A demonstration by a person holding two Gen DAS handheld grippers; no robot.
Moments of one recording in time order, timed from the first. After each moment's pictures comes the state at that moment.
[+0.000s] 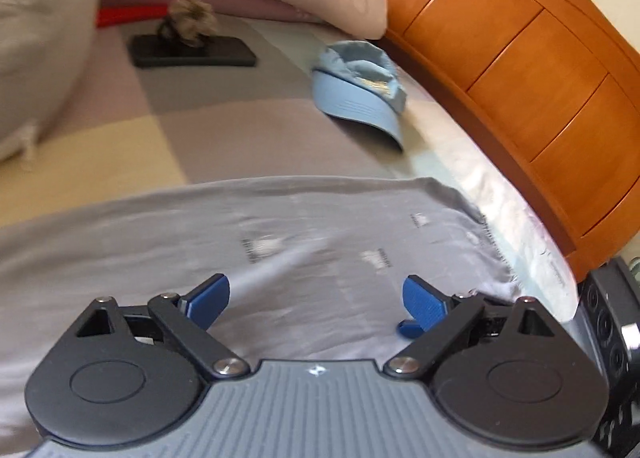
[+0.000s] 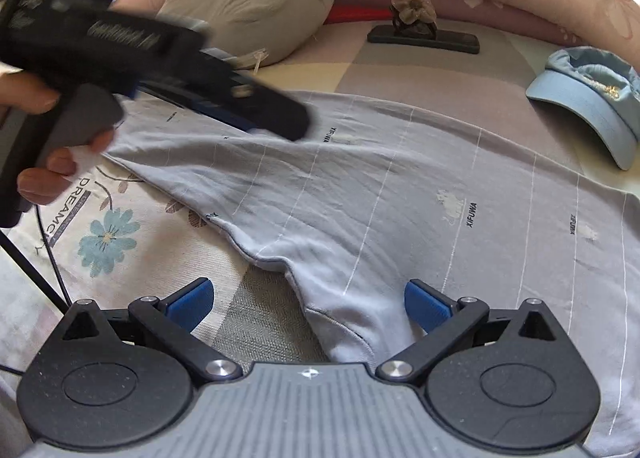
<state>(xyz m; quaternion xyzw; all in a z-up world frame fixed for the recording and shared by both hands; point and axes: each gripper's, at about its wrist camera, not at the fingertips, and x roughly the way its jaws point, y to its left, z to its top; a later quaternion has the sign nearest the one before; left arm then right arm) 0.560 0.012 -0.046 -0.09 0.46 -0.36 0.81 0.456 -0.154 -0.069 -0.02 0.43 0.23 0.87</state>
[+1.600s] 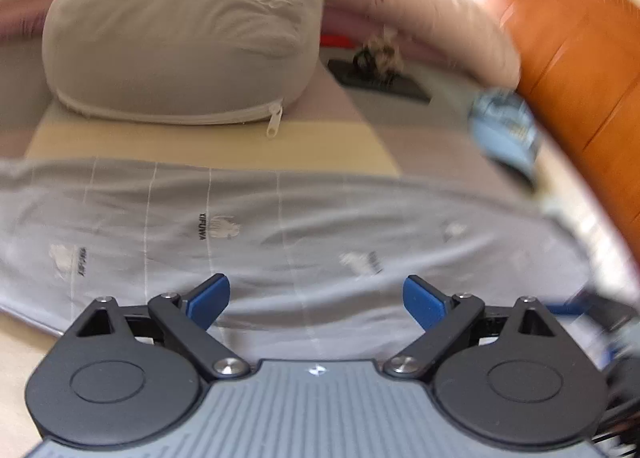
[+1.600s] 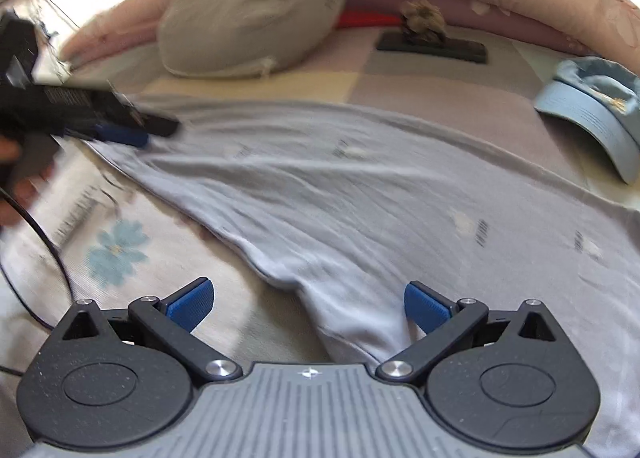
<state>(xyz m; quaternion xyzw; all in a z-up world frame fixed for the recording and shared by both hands) 0.518 0.113 -0.055 -0.06 0.44 -0.15 0.89 0.461 -0.141 -0.054 -0.02 0.43 0.24 0.87</state>
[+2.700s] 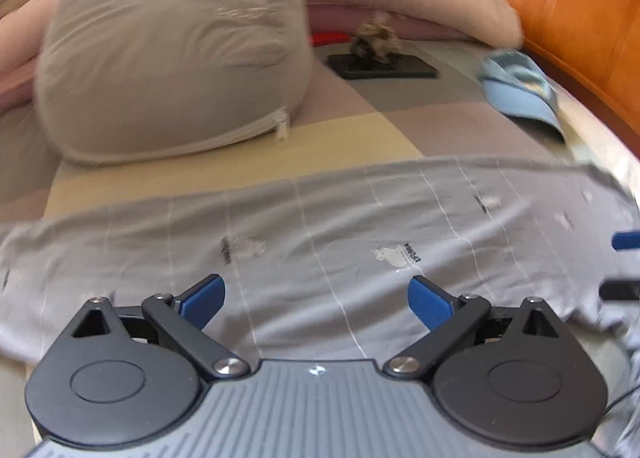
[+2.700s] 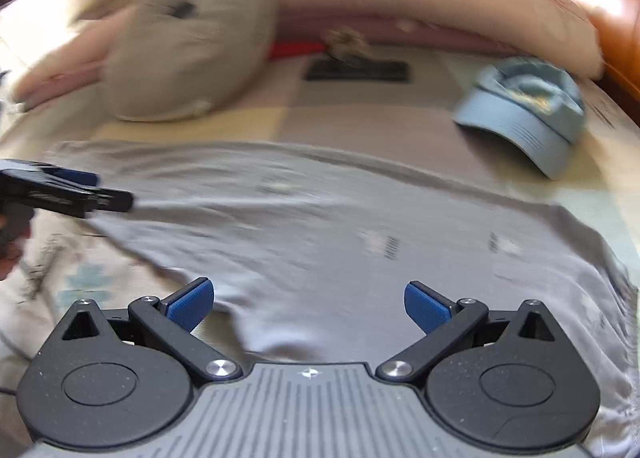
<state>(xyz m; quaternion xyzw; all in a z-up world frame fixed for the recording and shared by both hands) 0.522 0.109 -0.063 0.04 0.42 -0.15 0.90 0.460 -0.189 -0.042 0.03 0.44 0.13 0.89</state>
